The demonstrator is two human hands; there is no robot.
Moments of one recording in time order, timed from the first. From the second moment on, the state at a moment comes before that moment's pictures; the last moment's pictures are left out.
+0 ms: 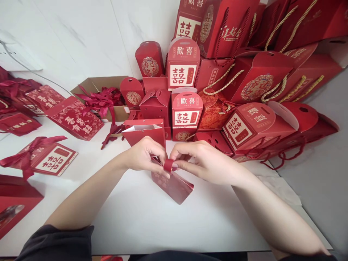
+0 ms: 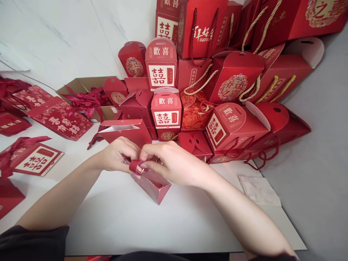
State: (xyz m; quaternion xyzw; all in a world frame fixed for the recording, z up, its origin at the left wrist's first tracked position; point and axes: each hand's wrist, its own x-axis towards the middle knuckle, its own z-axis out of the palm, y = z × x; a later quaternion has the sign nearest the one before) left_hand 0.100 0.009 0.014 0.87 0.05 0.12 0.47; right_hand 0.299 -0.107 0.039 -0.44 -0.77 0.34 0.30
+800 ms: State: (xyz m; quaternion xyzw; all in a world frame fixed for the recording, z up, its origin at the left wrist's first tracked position) left_hand 0.101 0.009 0.016 0.88 0.04 0.13 0.46; right_hand 0.303 -0.104 0.032 -0.43 -0.78 0.36 0.29
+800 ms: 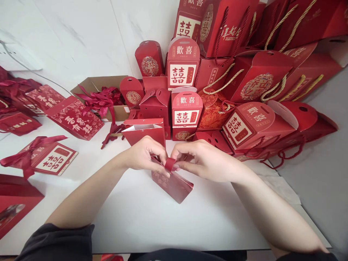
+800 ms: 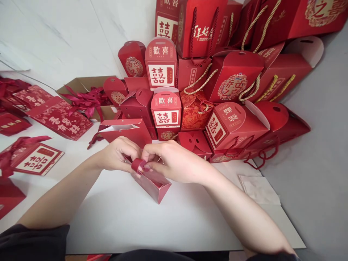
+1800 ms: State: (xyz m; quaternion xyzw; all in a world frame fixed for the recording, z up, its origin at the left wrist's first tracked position) left_hand 0.101 0.007 0.015 0.87 0.07 0.11 0.47; right_hand 0.306 -0.106 0.034 -0.42 -0.80 0.34 0.27
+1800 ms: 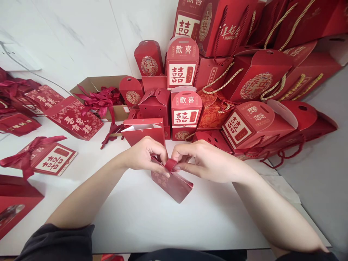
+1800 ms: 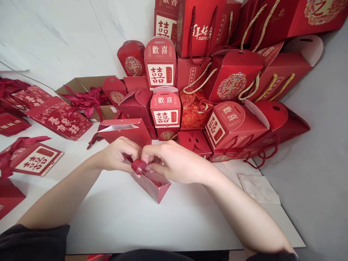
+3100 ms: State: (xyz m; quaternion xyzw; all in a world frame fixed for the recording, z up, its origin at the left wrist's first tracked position) left_hand 0.103 0.018 0.008 0.84 0.05 0.11 0.53; right_hand 0.302 -0.102 0.025 -0.36 -0.90 0.09 0.25
